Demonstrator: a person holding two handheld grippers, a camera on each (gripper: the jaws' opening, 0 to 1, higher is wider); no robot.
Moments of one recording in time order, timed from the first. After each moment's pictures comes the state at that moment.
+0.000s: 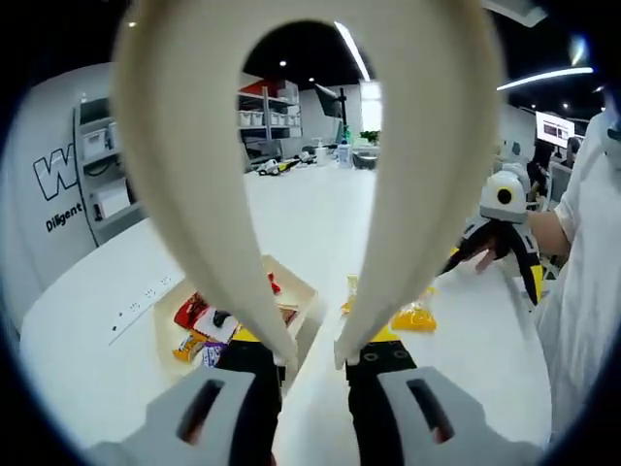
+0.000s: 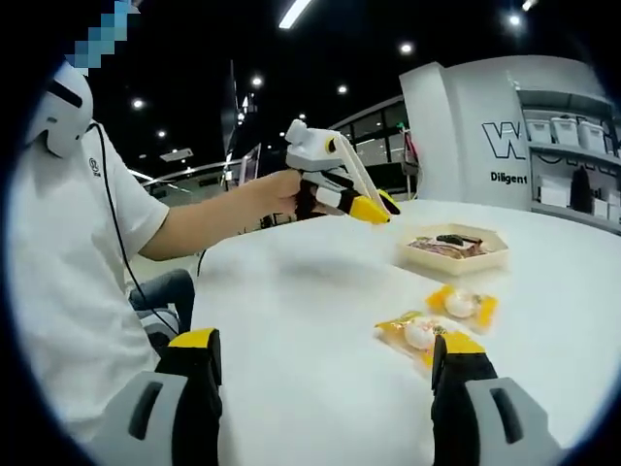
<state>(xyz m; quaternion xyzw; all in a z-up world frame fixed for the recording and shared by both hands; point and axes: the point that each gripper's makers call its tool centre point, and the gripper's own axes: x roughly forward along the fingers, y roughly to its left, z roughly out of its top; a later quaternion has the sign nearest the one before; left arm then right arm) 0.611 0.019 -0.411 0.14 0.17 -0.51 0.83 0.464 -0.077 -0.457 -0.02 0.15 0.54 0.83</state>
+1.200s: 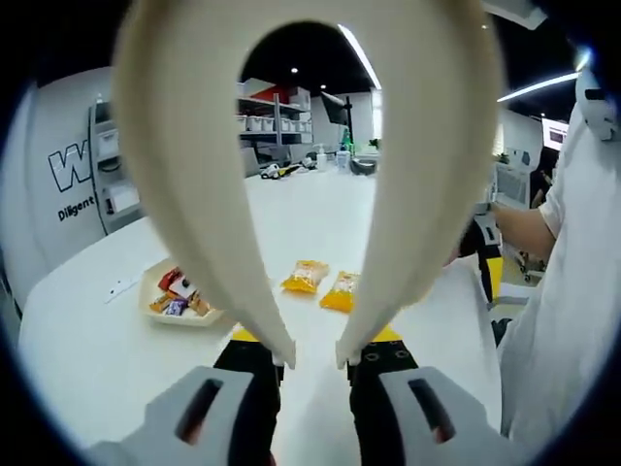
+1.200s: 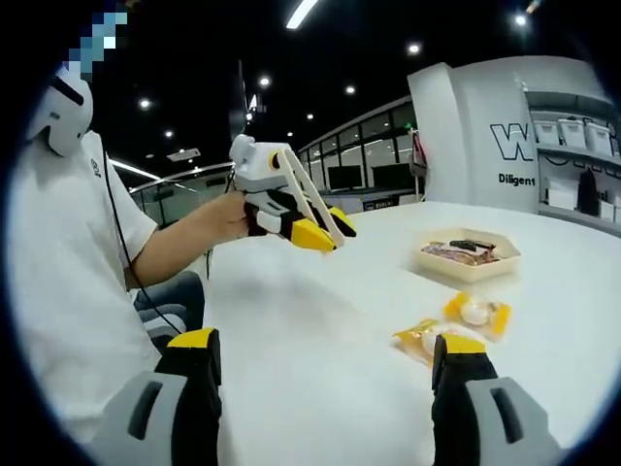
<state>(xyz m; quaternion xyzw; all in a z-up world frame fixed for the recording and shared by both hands) 0.531 0.027 -0.421 0.12 0.16 -0.48 0.85 0.456 -0.070 -0.452 -0.02 0.15 0.55 0.82</state>
